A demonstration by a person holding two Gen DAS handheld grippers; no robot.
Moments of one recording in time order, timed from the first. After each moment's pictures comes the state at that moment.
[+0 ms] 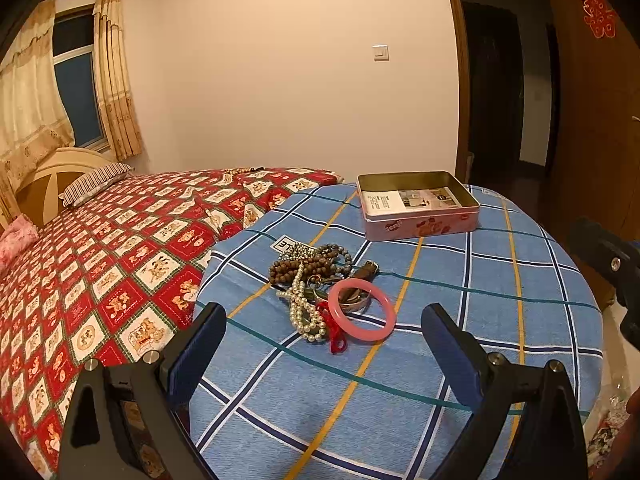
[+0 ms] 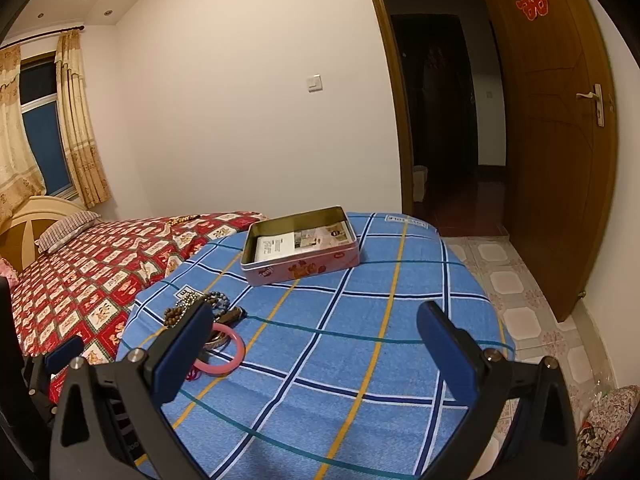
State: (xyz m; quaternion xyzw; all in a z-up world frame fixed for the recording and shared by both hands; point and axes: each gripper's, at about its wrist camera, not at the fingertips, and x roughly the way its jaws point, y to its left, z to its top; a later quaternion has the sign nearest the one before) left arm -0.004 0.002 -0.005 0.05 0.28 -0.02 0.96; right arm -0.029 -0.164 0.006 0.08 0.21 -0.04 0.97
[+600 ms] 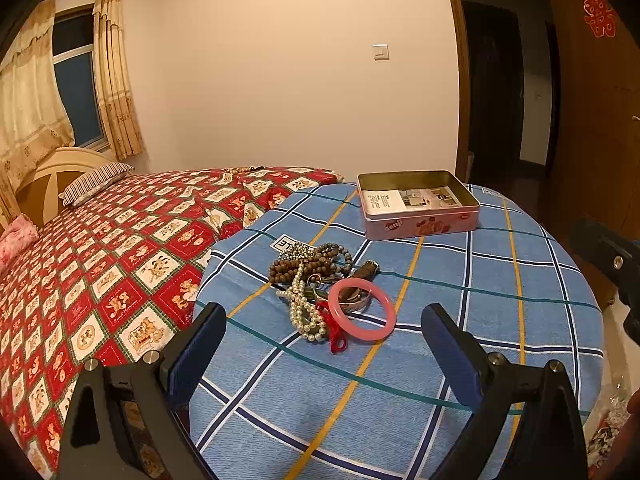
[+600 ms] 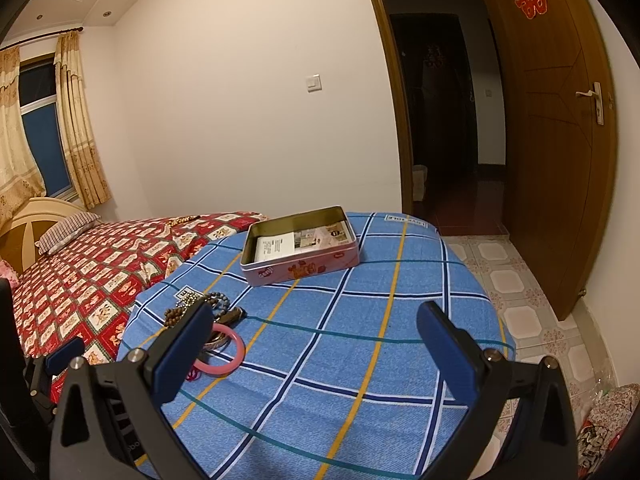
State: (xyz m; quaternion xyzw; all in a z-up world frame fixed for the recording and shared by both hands) left arm -0.003 0.001 -0.006 0.06 0.28 -0.02 0.96; right arm -0.029 -0.164 0.006 0.08 0.21 -0.04 0.97
